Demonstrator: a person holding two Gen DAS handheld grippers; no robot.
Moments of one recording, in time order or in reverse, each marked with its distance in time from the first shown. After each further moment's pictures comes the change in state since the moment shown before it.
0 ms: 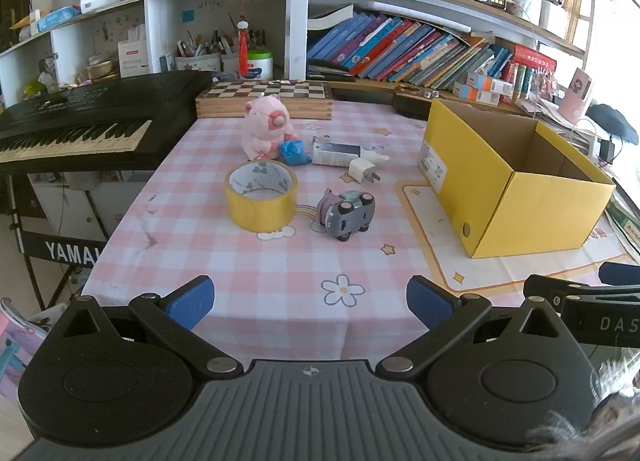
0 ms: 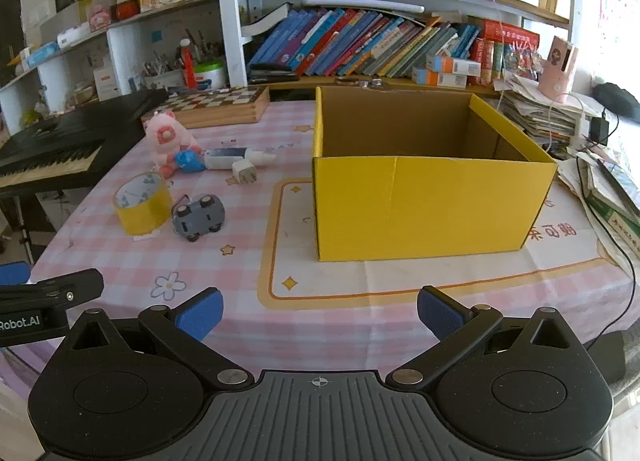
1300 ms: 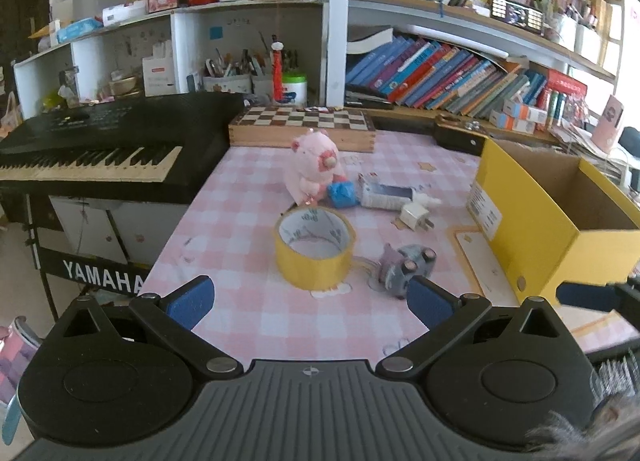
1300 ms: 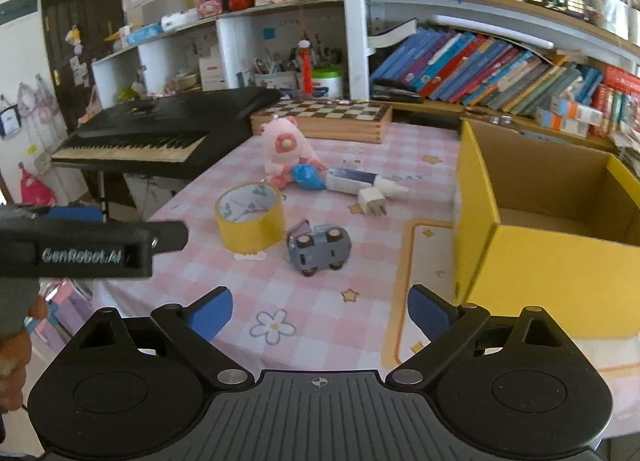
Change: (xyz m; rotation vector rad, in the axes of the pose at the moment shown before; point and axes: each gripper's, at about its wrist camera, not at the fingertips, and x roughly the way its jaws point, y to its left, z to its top) left arm 0.039 0.045 0.045 -0.021 -0.055 0.069; right arm 0.041 0.064 0.025 -0.190 -0.042 0.295
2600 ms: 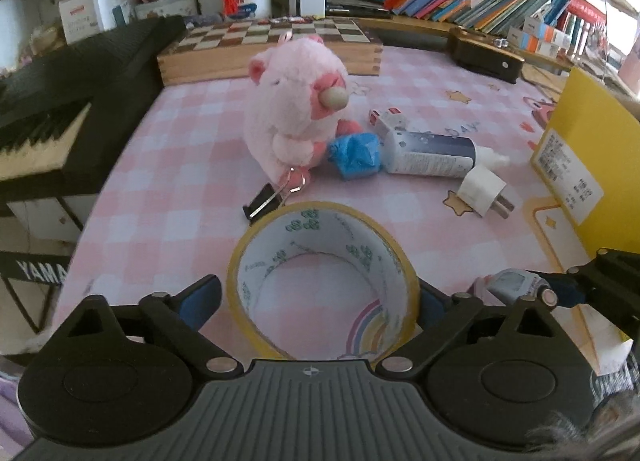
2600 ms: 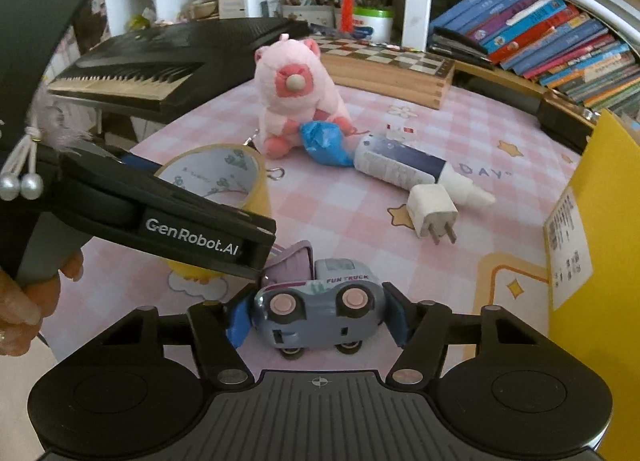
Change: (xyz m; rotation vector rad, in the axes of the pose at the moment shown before) left arm 0.191 0.003 0.034 0.087 0.254 -0.093; right arm 0.158 -0.004 0.030 -0.151 0.144 0.039
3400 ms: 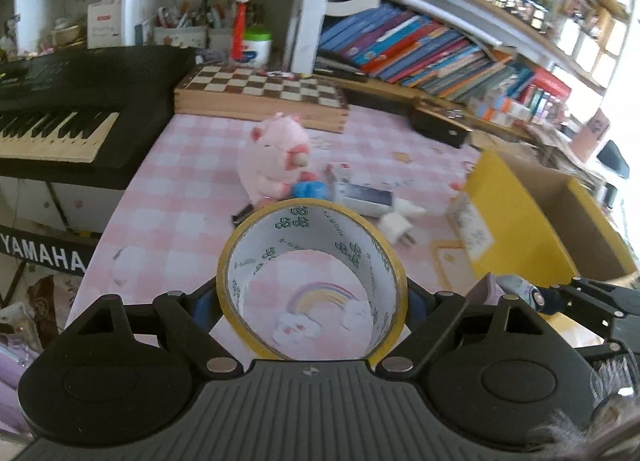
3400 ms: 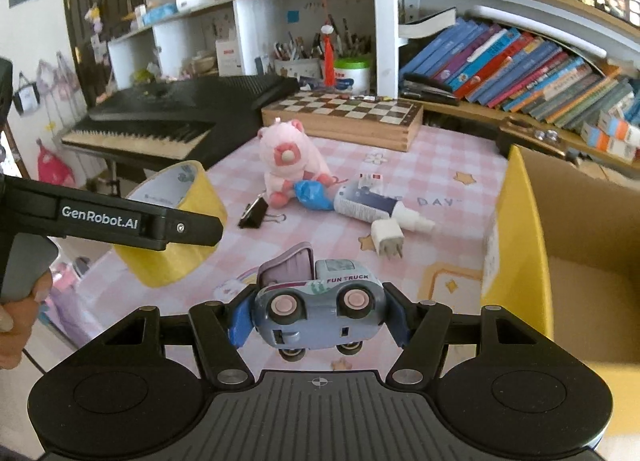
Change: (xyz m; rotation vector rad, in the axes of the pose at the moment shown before) left arm -0.119 -0.005 -0.016 -0.121 -0.112 -0.113; right arm -0.113 -0.019 -0.008 0.108 -0.102 0.024
